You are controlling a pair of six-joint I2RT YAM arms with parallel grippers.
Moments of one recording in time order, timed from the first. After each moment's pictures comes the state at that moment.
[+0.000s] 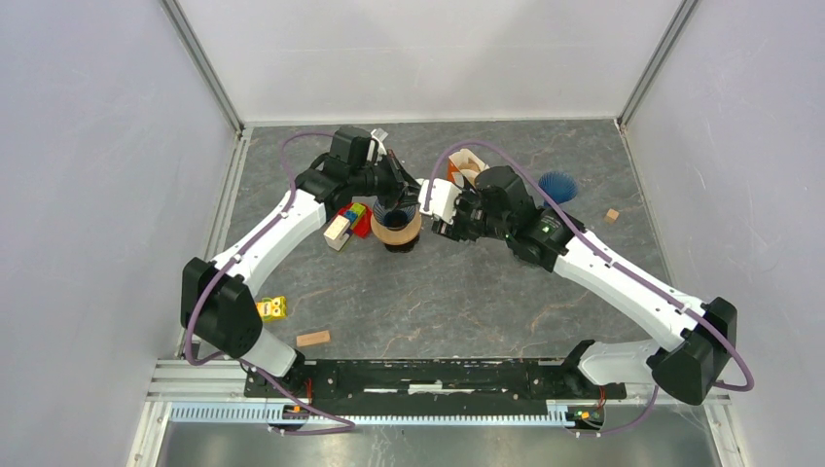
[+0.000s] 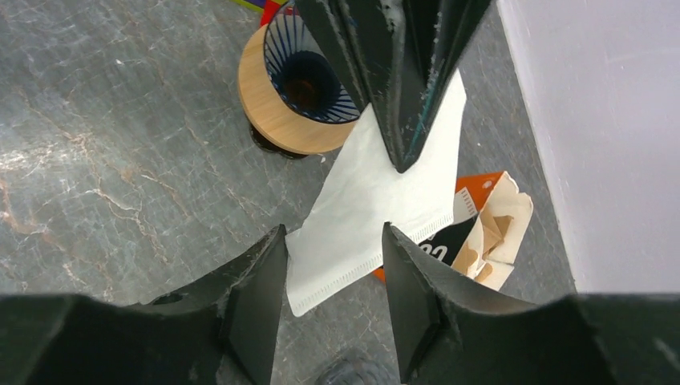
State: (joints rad) left arm -0.49 1.53 1.33 -0.40 0.53 -1.07; right arm 0.78 1.28 1.19 -0.44 -0.15 -0.60
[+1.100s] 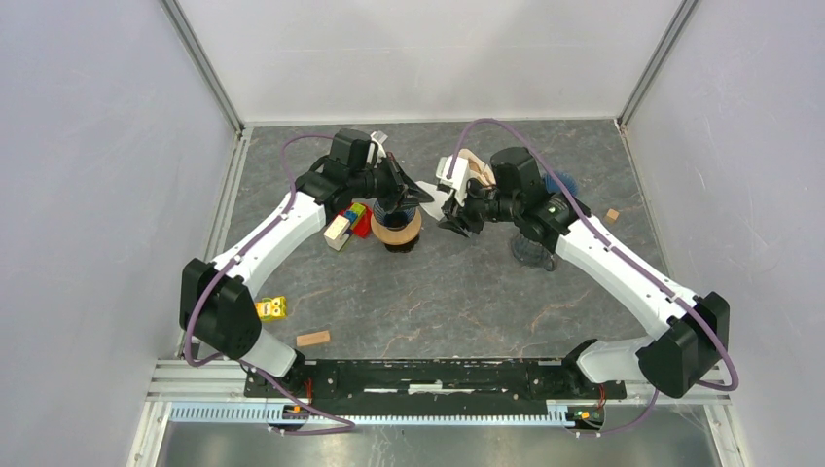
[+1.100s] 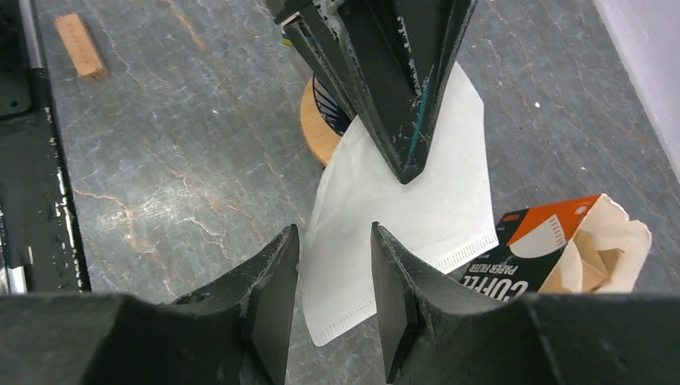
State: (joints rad) left arm -0.49 1.52 1.30 -0.38 0.53 -1.07; right arm 0.62 1.33 1.21 -0.44 -0.48 -0.45
